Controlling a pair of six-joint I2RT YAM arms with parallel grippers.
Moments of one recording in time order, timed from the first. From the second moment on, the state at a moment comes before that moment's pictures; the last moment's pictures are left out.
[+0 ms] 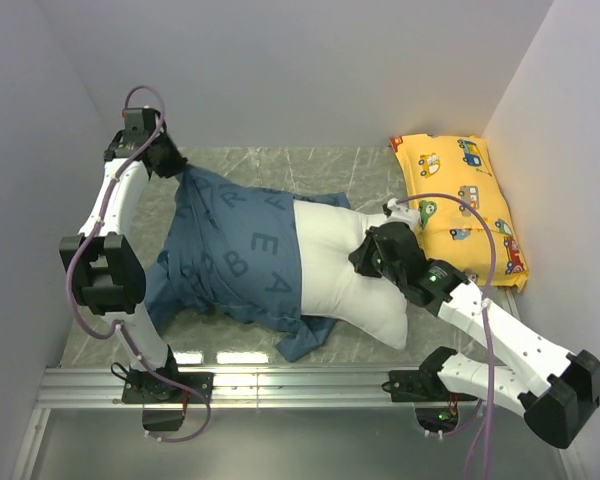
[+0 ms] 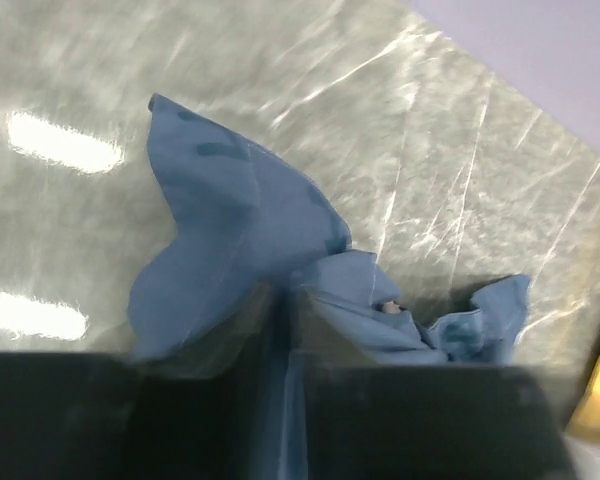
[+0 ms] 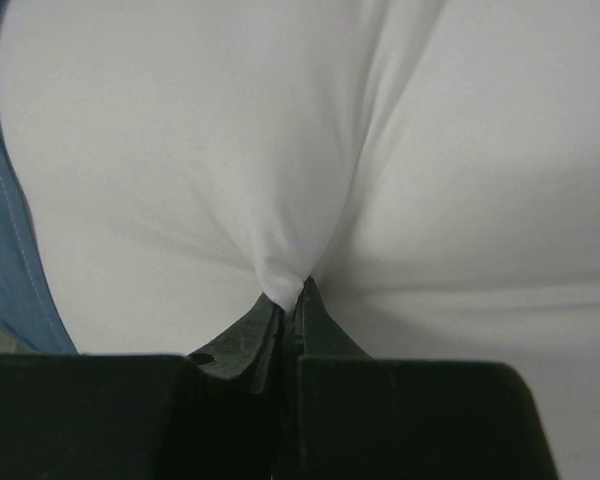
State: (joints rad) left arm 0.06 1.81 1.71 -0.64 0.09 -0.54; right arm 0.67 0.97 0.80 -0.46 0.23 0.71
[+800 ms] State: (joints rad) left arm -0.52 0.87 0.80 -0.47 -0.24 -0.70; right arm 1.03 0.98 0.98 -0.61 0.47 0.53
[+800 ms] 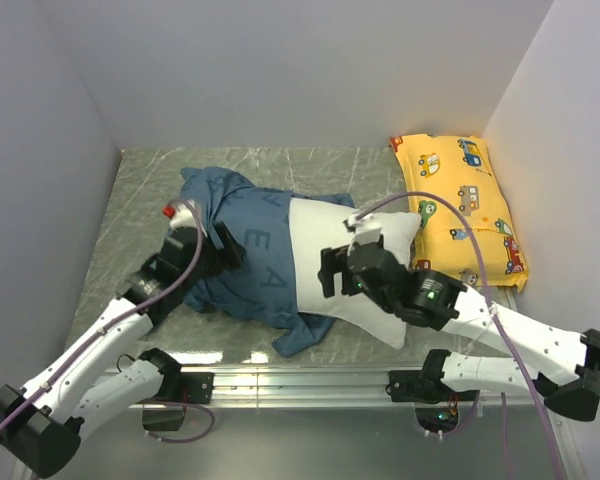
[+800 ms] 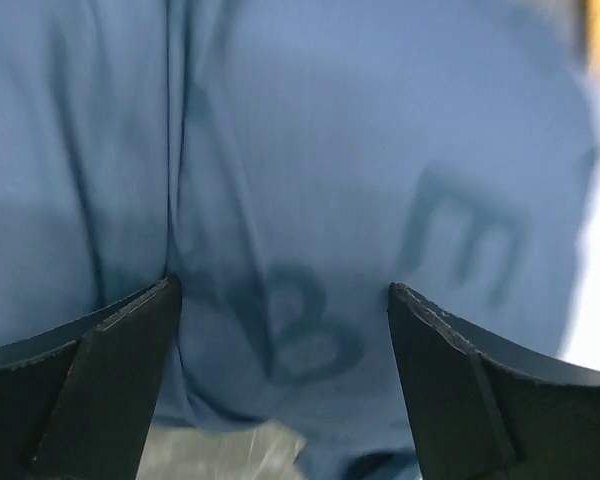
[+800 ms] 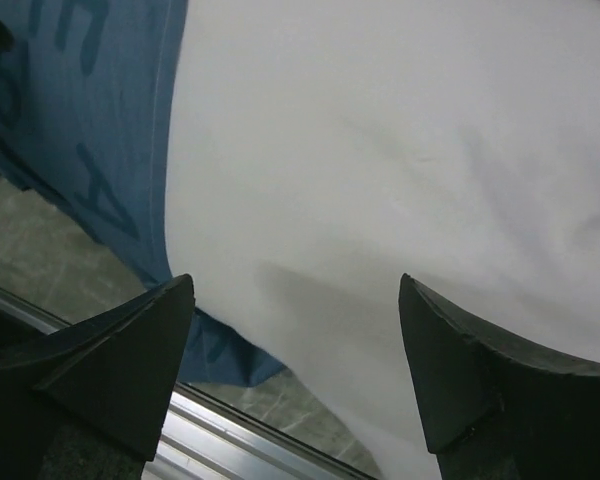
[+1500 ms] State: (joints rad) left arm -0.64 0.75 0.79 -0.48 -0.46 -0.77; right arm 1.16 1.31 1.21 -0.71 0.53 0.46
